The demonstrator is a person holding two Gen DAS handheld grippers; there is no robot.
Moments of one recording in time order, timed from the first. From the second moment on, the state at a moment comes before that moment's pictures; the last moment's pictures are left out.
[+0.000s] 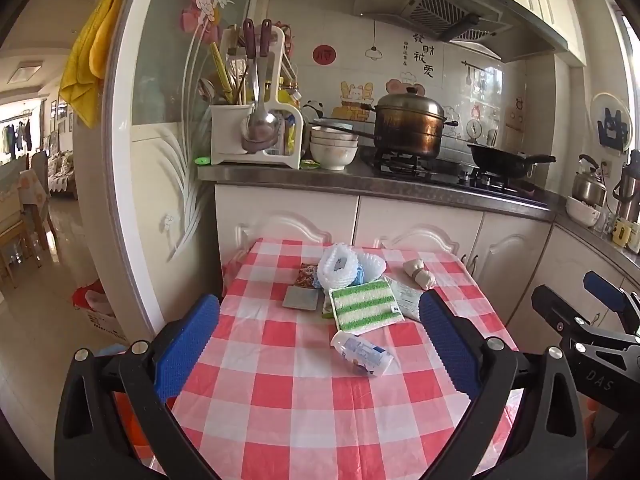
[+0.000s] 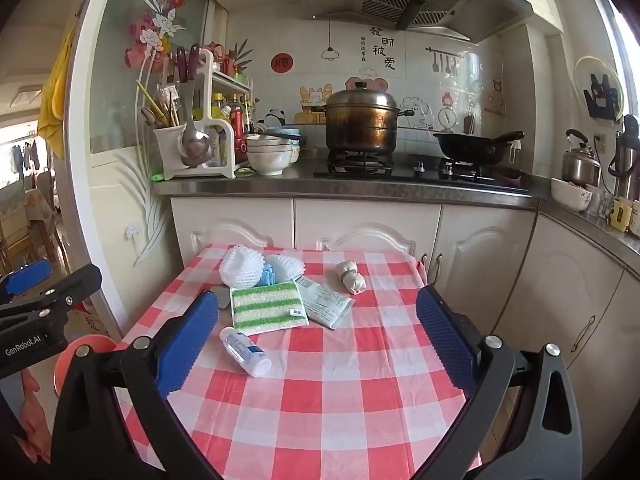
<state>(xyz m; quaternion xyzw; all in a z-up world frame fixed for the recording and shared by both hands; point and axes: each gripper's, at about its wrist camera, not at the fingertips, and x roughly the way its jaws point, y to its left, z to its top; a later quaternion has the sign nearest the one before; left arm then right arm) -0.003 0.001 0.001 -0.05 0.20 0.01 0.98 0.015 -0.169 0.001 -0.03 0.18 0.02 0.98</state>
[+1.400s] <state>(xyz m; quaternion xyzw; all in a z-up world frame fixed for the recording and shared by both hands) 0.027 0.017 -0.041 -0.07 0.22 -0.01 0.97 0.048 -0.233 -0.031 0.03 0.19 0.06 0.98</state>
